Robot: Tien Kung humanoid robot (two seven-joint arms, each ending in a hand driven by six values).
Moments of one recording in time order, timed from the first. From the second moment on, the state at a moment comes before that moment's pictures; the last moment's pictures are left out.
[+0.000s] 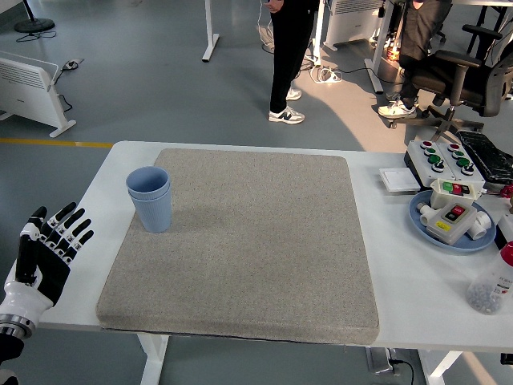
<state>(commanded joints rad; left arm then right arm) 0.05 0.27 -1.49 -1.55 0.64 0.03 -0.11 0.09 -0.11 1.14 0.18 -1.52 -0.16 -0.28</state>
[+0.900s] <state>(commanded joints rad) 0.04 0.26 -1.49 -1.53 0.66 0.03 -0.11 0.10 -0.11 1.14 0.18 -1.54 -0.16 -0.28</state>
